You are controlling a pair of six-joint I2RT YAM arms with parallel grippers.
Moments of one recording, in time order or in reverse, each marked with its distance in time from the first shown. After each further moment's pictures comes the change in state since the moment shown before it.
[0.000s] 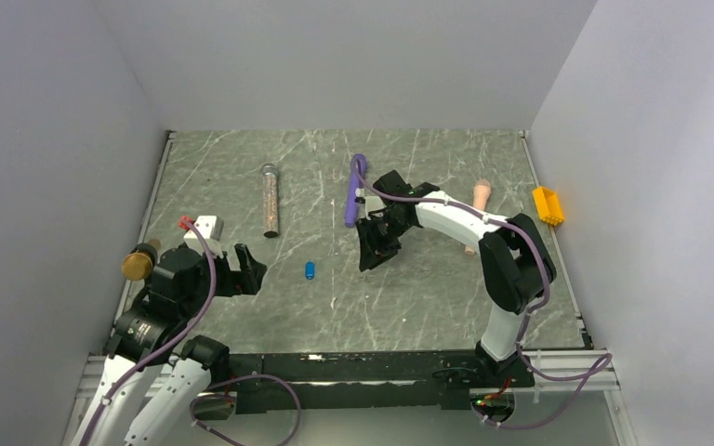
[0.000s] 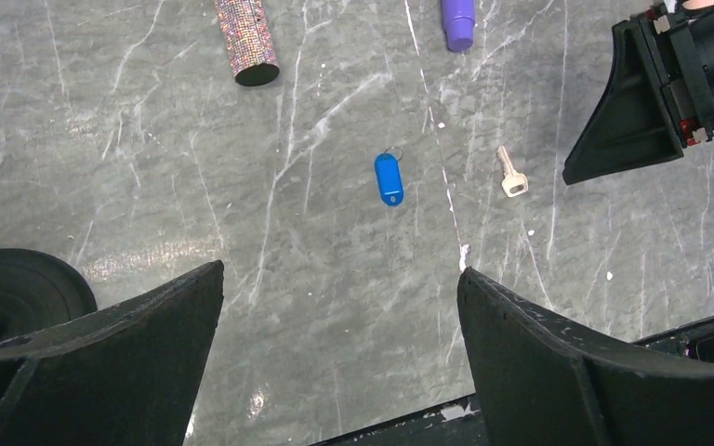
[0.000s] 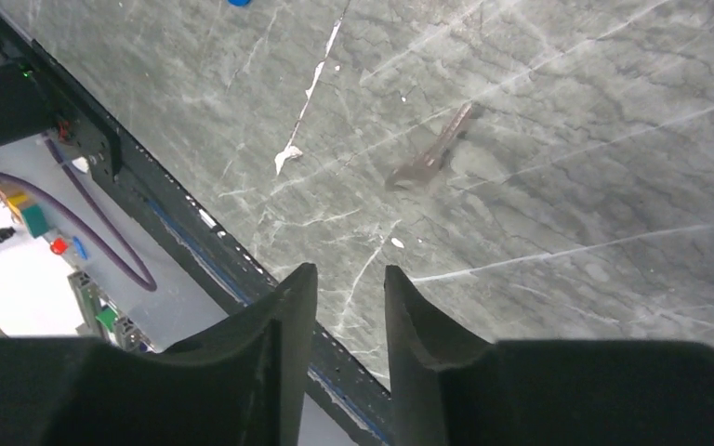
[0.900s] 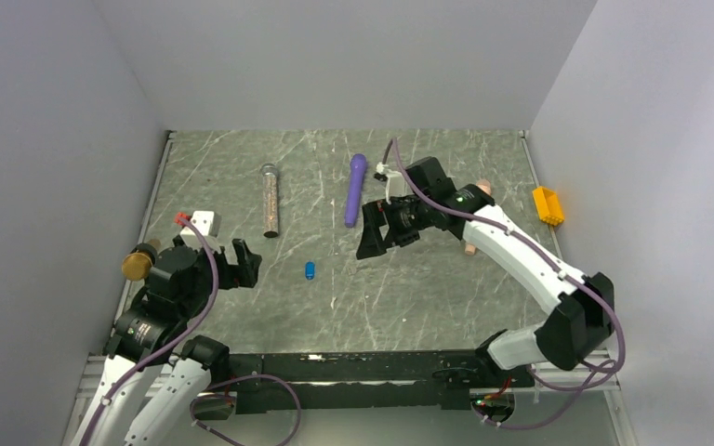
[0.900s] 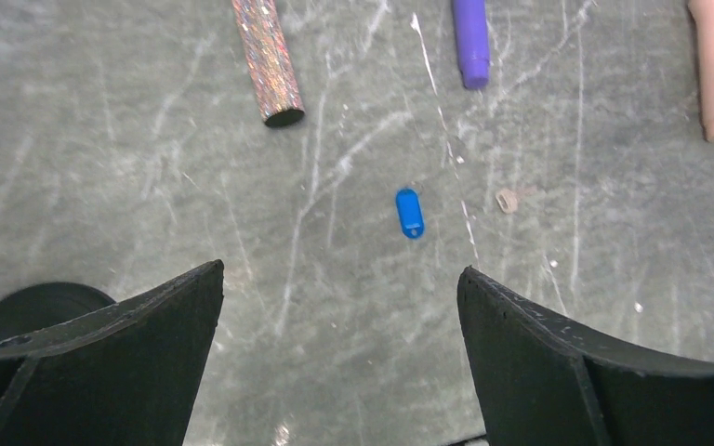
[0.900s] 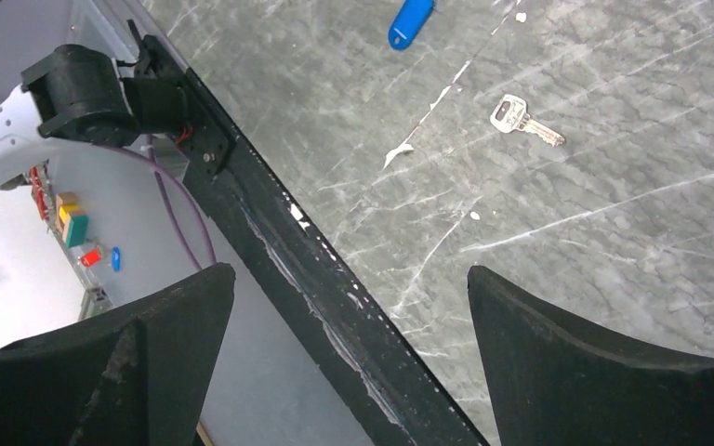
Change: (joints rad) left arm 0.000 -0.003 -0.001 0.063 -0.056 0.056; right arm 0.000 -0.384 -0.012 -0.036 -0.003 0.035
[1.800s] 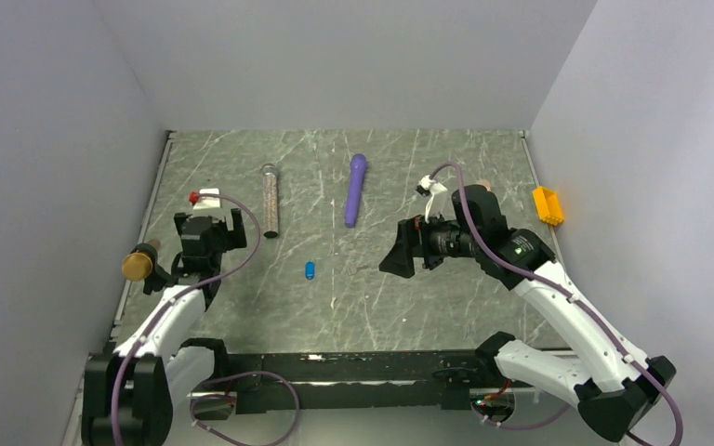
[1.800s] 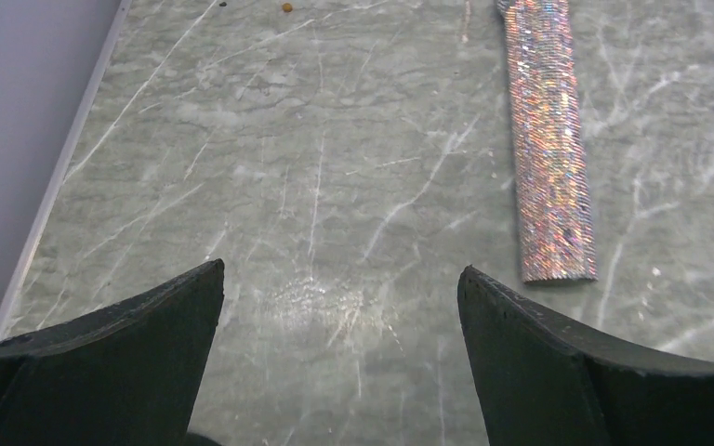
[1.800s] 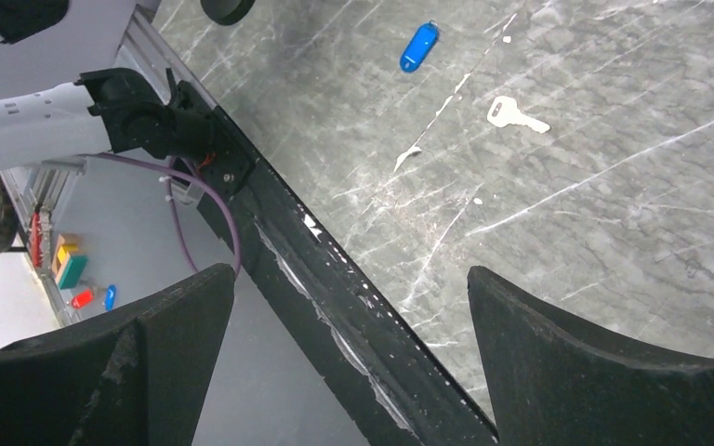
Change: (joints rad) left arm 0.315 0.525 -0.343 0.925 -0.145 0.290; right arm 0.000 -0.437 -0.205 0.040 0.088 0.090
